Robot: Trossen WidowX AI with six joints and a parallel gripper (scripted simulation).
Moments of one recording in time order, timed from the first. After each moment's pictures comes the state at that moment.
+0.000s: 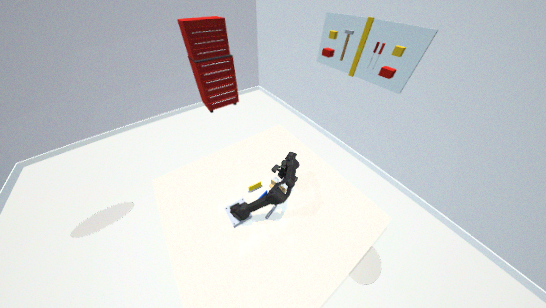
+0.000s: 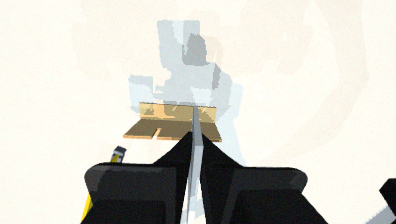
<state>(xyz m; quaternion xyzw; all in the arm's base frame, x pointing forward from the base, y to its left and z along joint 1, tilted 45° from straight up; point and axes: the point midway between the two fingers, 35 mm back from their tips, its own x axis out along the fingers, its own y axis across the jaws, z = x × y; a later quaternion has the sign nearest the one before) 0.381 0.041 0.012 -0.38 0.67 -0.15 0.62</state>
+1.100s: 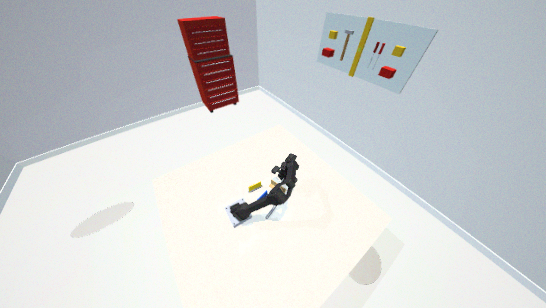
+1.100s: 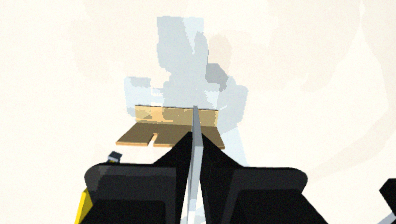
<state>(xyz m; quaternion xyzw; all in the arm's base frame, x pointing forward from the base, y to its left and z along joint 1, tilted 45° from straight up) 0.381 0.030 0.001 -0.38 0.67 -0.15 0.62</state>
